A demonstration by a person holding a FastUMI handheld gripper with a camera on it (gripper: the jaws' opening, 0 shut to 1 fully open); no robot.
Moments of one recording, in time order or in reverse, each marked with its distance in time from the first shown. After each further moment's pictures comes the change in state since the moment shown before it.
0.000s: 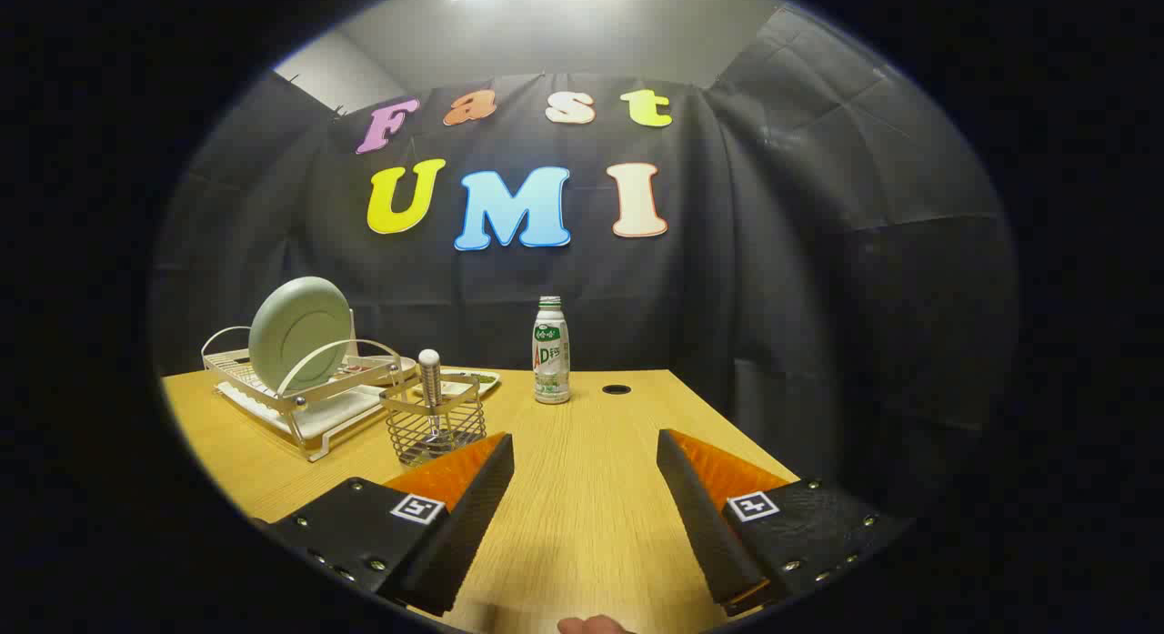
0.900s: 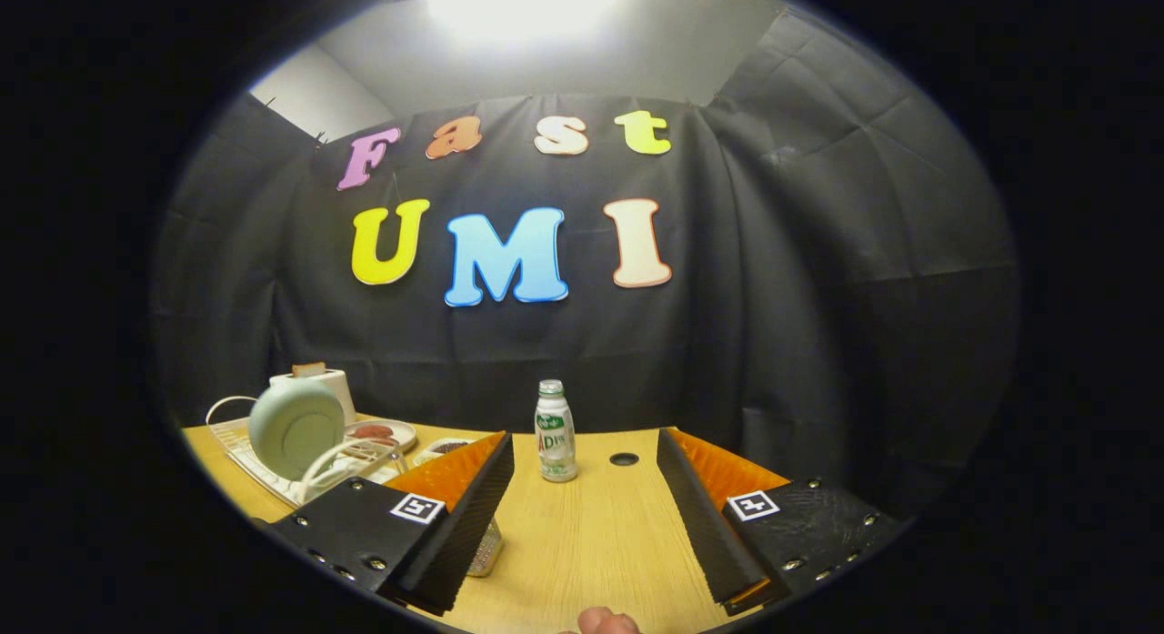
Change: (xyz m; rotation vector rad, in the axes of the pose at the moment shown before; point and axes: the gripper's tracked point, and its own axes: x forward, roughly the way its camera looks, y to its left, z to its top) arm 0.038 0.014 0.149 0.030 -0.085 0.003
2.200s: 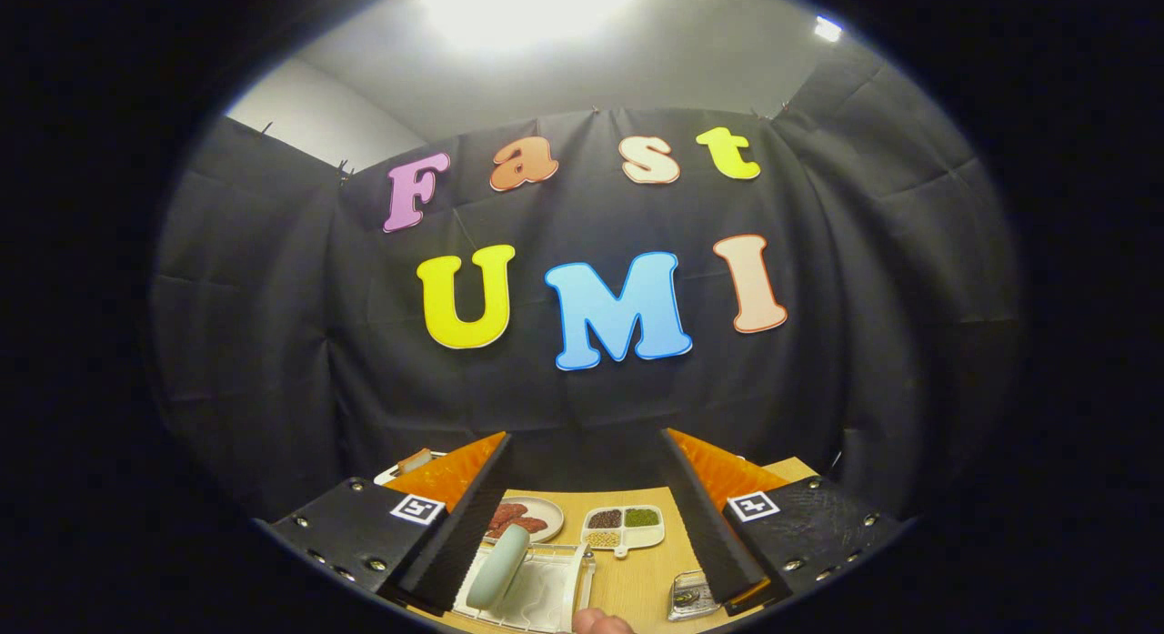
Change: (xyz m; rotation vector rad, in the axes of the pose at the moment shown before) arm 0.054 0.249 0.140 0.093 0.021 0.132
